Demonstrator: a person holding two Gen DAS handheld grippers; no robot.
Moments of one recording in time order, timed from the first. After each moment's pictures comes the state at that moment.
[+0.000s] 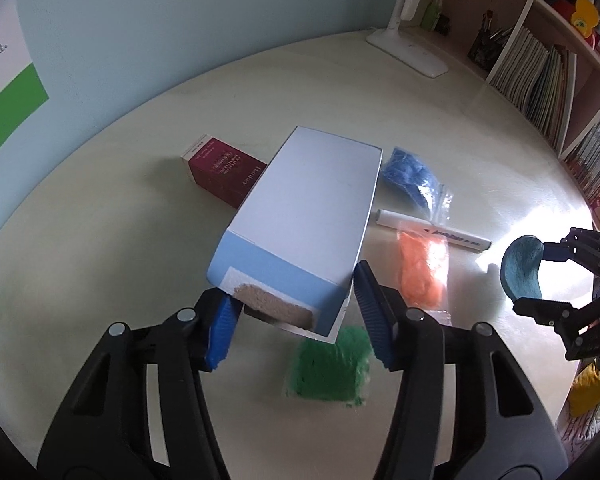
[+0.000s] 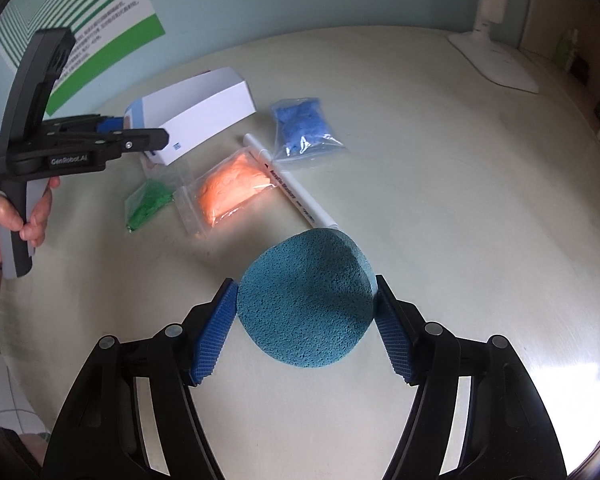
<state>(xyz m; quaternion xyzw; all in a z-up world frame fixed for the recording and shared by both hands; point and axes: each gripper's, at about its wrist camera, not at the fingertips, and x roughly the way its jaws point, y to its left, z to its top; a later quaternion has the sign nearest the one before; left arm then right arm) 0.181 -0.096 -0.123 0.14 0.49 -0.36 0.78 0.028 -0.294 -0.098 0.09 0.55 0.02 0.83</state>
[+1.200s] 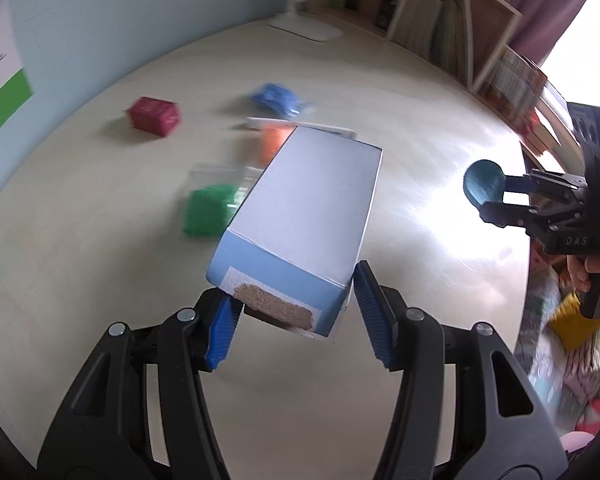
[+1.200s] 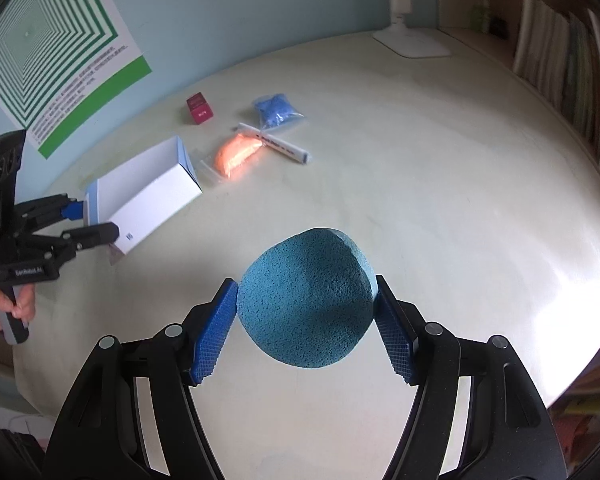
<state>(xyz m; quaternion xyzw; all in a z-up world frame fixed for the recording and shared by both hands) 0.053 -0.066 -0.098 0.18 0.48 -0.45 0.73 -0.093 -0.278 -0.058 0.16 0.51 -0.08 0.84</state>
